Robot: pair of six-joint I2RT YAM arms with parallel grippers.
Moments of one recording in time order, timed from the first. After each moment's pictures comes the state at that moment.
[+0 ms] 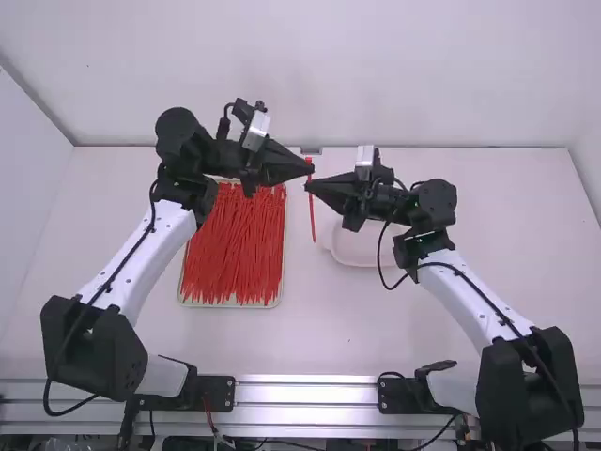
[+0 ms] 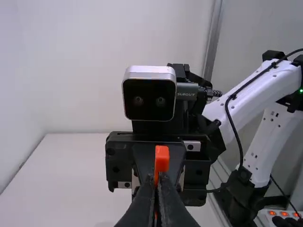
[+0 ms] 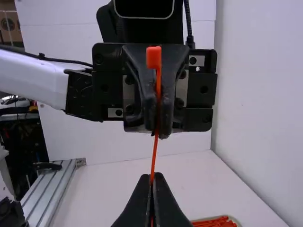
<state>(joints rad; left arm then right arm) -0.20 1.50 1.27 0.57 1.46 -0.33 0.31 1.37 0.83 0.92 -1.11 0.37</state>
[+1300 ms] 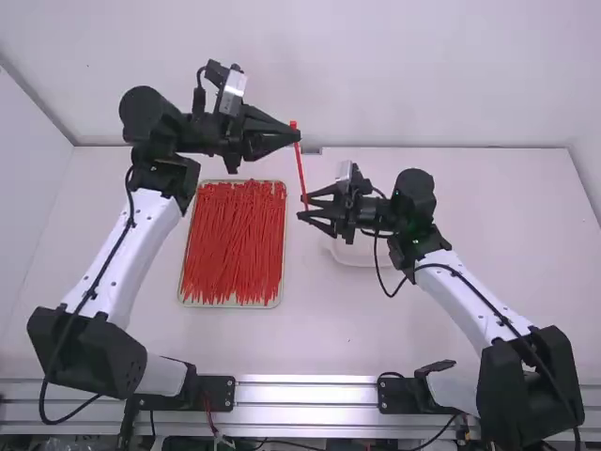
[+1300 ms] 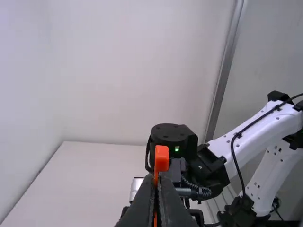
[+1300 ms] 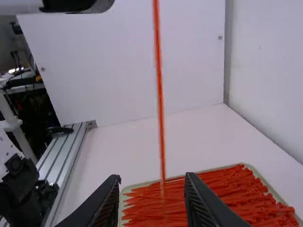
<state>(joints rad) -0.13 1.50 1.44 0.55 1.43 -0.53 0.34 1.37 0.83 0.51 -1.15 0.07</state>
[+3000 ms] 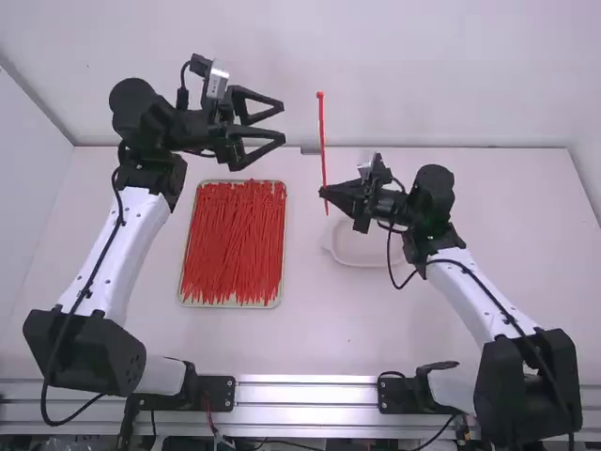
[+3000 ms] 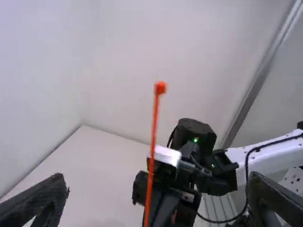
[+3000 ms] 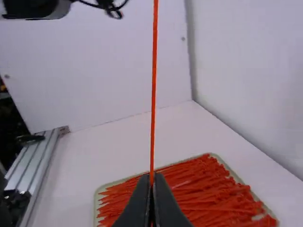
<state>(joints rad) -0.06 1.50 1.44 0.36 1.35 -0.53 0.20 1.37 0.83 0.49 -1.09 0.10</state>
